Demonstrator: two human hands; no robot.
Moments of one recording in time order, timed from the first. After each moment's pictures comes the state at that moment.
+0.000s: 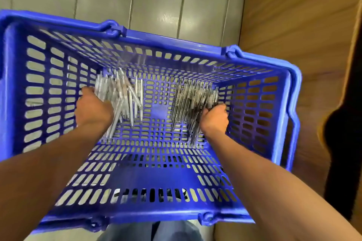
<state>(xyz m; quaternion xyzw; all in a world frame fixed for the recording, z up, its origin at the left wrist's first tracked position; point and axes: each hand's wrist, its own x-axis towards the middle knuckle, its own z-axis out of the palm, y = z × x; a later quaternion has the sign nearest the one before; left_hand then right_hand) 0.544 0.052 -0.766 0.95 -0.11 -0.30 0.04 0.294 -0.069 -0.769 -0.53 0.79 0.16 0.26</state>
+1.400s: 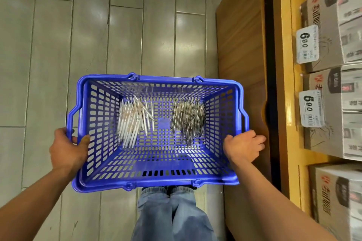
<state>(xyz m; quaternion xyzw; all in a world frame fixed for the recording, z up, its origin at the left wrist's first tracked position) 0.608 0.142 -0.596 0.94 -0.09 -0.28 0.18 0.247 -0.033 -0.593 -0.44 0.88 0.11 0.14</state>
